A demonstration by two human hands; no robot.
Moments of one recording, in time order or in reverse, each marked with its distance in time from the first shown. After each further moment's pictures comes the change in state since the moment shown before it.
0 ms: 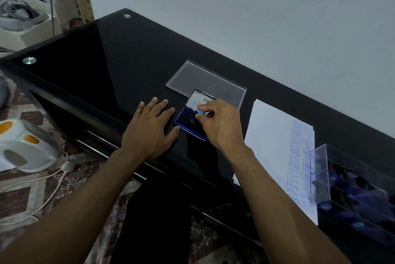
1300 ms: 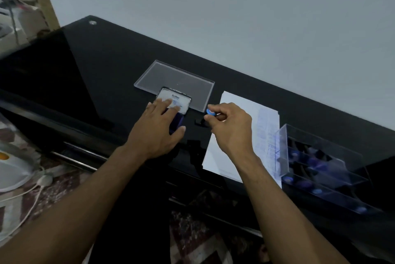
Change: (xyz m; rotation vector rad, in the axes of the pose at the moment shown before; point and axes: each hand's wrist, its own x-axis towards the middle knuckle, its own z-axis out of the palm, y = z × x) left_hand 0.003 0.086 -0.014 -0.218 0.009 0.150; right_hand -0.052 0.052 -0.071 0.213 0.232 0.168
